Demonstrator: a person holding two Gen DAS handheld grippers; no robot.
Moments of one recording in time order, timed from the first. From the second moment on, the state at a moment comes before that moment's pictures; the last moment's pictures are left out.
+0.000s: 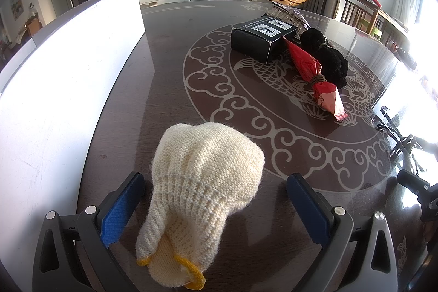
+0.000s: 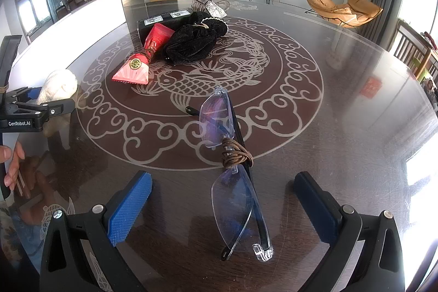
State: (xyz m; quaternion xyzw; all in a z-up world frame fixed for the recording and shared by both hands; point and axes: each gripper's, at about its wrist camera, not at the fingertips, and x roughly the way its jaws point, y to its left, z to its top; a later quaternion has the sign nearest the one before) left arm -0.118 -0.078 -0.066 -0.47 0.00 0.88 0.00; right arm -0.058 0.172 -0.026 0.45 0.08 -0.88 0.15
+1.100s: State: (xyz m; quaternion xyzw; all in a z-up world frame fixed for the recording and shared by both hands) left arm -0.106 -0.072 -0.058 -0.46 0.02 0.89 0.05; right arm -0.079 0.174 -0.015 0.50 0.08 -0.84 0.19
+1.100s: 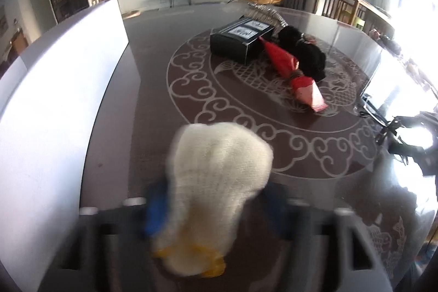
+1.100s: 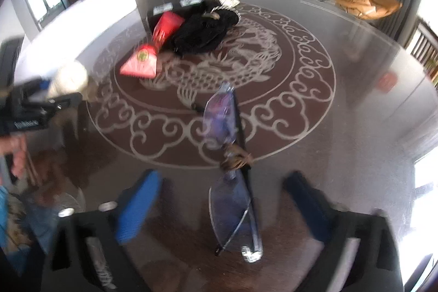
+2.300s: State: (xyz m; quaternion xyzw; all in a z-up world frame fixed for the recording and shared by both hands) left arm 0.013 -0.382 0.011 -0.49 -0.13 0.84 -0.21; right arm -0.028 -0.267 0.082 0.44 0.11 -0.78 0.44
